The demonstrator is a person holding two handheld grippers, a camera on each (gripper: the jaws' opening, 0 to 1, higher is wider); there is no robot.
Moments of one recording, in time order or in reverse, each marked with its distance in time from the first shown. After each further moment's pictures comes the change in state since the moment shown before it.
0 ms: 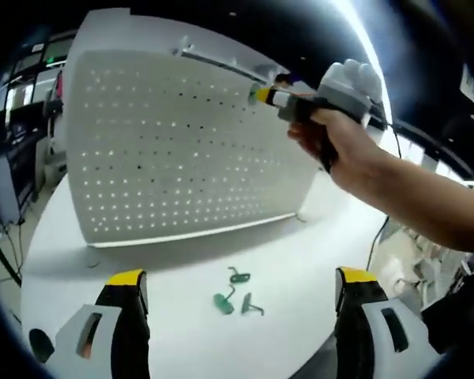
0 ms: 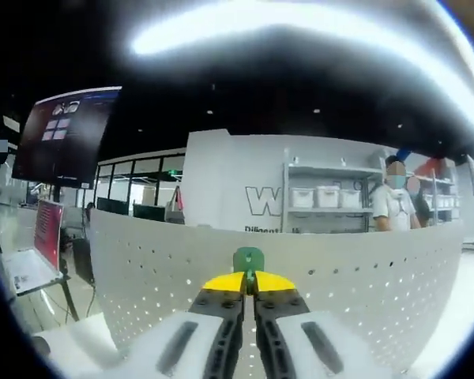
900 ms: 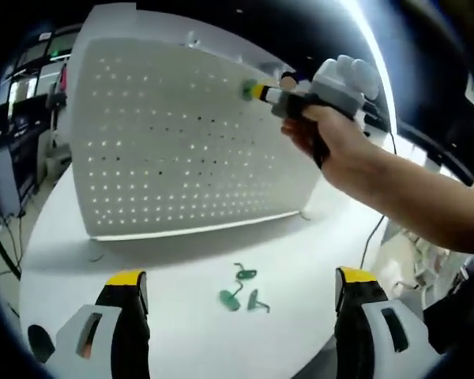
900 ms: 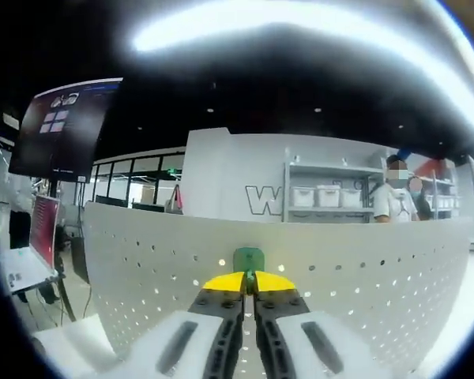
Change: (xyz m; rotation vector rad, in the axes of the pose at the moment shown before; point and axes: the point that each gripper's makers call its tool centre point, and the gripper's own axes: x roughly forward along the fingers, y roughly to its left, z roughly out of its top) left arm 0.002 0.014 -0.007 -0.031 0.020 0.011; right arm 0.017 0.025 -0.015 -0.023 0.007 0.006
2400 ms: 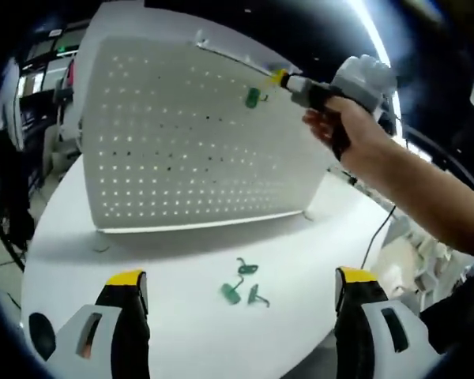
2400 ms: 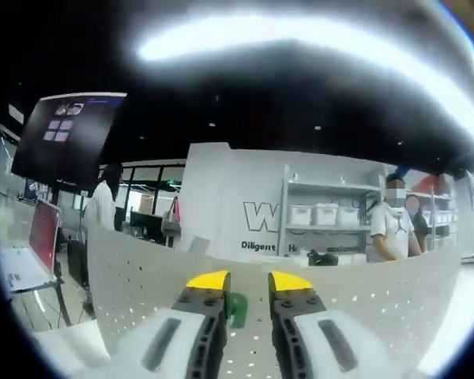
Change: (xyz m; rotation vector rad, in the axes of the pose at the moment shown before) left arm -0.015 -0.001 -0.006 -0.026 0.006 0.028; right arm -0.029 -0.029 0.053 -0.027 -0.097 -0.016
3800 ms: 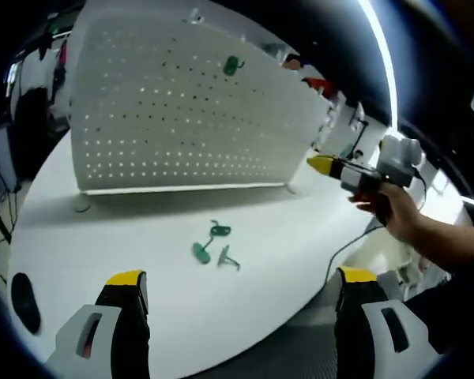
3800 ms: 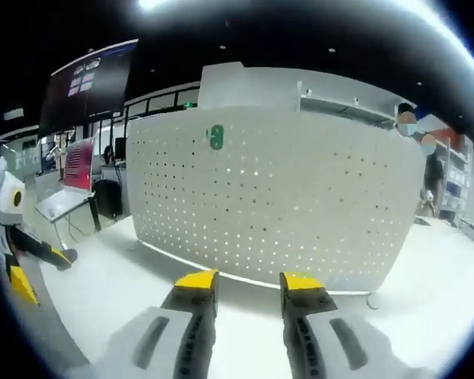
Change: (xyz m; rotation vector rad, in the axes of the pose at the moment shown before) left arm -0.015 -0.040 -0.053 -0.056 0.125 -0.056; right arm -0.199 -0.046 -0.152 0.010 0.526 0.158
